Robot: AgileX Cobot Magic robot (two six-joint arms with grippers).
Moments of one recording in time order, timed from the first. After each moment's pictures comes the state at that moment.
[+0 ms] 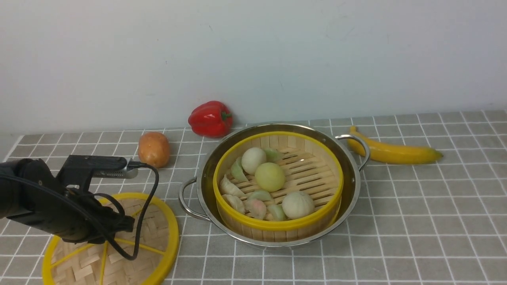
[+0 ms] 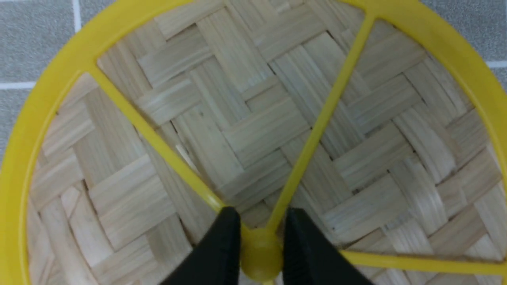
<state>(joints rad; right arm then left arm) 0.38 0.66 -1.65 0.28 1.23 0.21 0.04 1.64 -0.79 -0.11 0.45 0.21</state>
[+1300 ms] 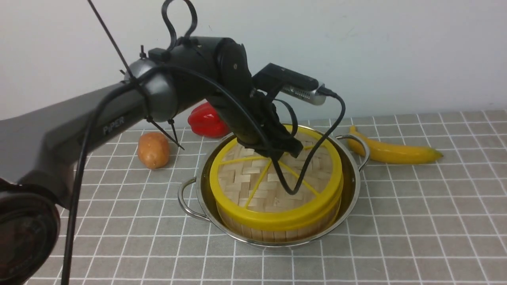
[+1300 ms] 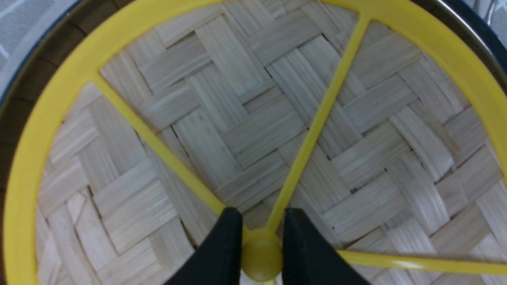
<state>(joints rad) 0.38 0.66 -1.65 0.34 1.23 0.28 -0.50 2.05 -1.73 -0.15 0.91 0.24</state>
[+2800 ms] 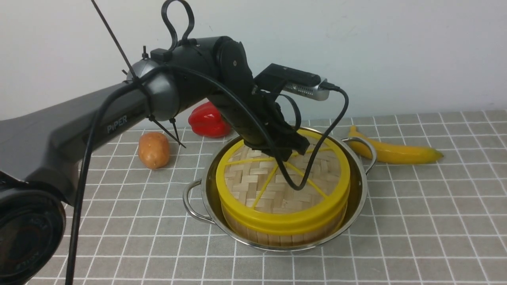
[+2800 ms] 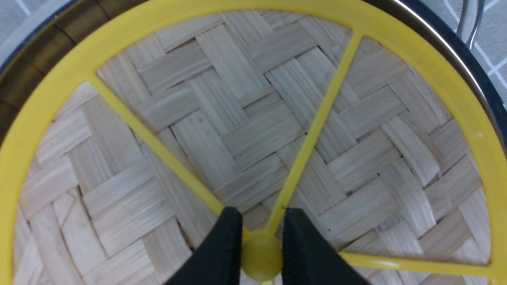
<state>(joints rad) 0.38 0.66 -1.65 0.34 1.23 0.28 -0.49 2.07 -1.75 -0.25 0.93 0.27</state>
